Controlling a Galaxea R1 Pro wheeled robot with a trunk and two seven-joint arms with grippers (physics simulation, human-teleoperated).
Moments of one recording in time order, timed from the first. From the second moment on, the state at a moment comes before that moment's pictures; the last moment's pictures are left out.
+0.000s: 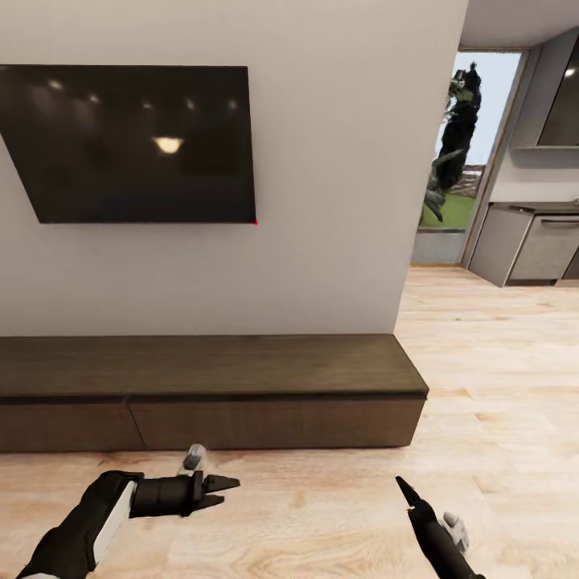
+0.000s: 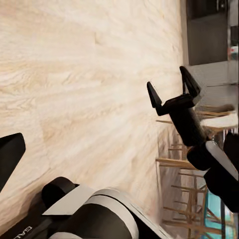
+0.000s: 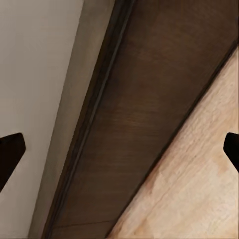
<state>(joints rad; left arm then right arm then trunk) -0.41 0.17 0.03 -0.87 0.22 0.98 -1.10 -0.13 -0.07 -0.17 -0.82 -1.10 0.15 0.47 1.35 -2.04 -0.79</state>
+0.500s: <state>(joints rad) -0.44 0.18 0.03 -0.85 0.21 0.99 -1.29 -0.20 -0.07 -0.17 -0.80 -1.19 0.14 0.59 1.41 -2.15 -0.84</state>
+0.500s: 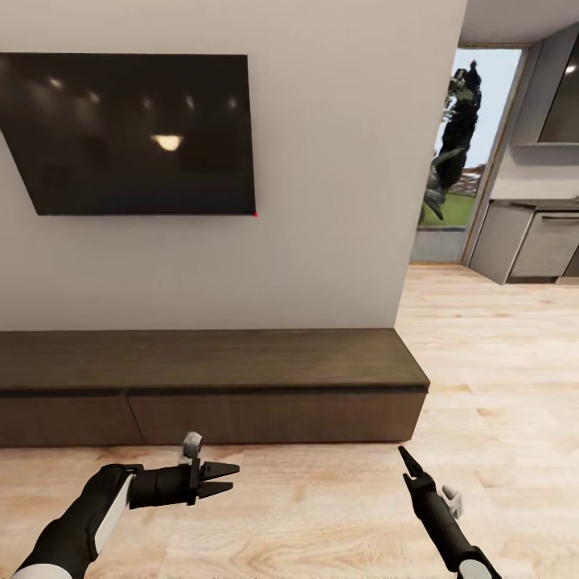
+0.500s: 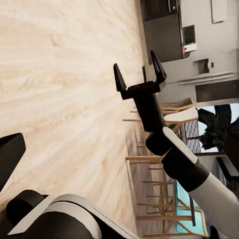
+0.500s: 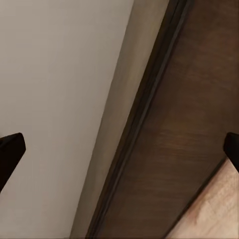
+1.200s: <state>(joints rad) -0.44 0.18 0.03 -0.85 0.22 0.98 -1.39 -0.27 -0.06 -0.17 -0.70 -1.19 0.08 0.70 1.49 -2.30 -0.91</state>
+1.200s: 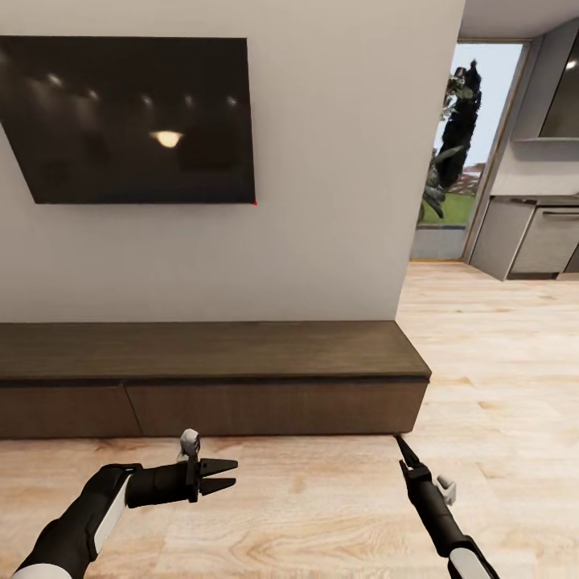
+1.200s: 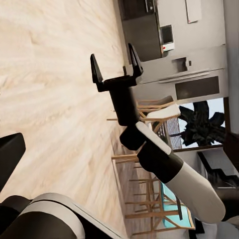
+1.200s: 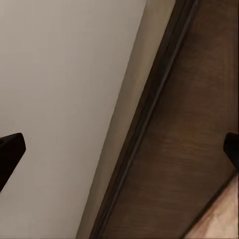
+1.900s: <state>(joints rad) -0.44 0.17 0.03 -0.85 0.22 0.98 -1.39 -0.27 -0.06 -0.16 -0.71 -1.19 -0.01 0.76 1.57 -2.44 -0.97</state>
